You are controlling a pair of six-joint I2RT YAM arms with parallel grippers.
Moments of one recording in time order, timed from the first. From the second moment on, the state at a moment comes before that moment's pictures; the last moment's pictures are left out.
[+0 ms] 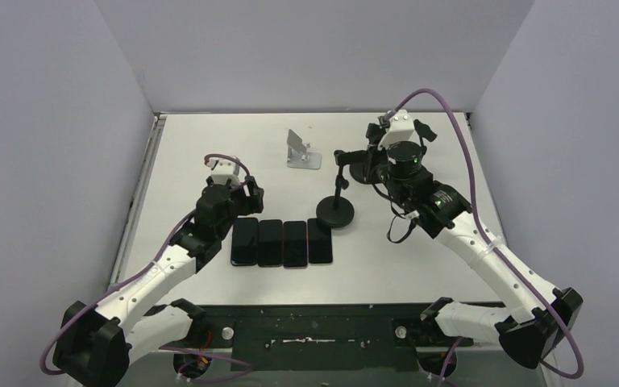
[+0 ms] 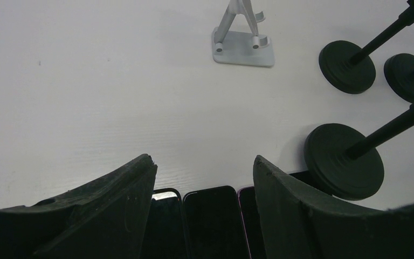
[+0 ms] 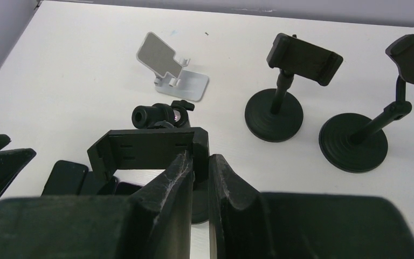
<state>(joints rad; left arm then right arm) -0.51 1.03 0.61 0.11 -0.26 -0.34 0.63 1.14 1.20 -0.39 0.31 0.26</state>
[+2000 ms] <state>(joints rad) -0.55 1.00 0.61 0.10 -0.33 -0.32 0.50 1.35 1.08 0.18 0.28 0.17</state>
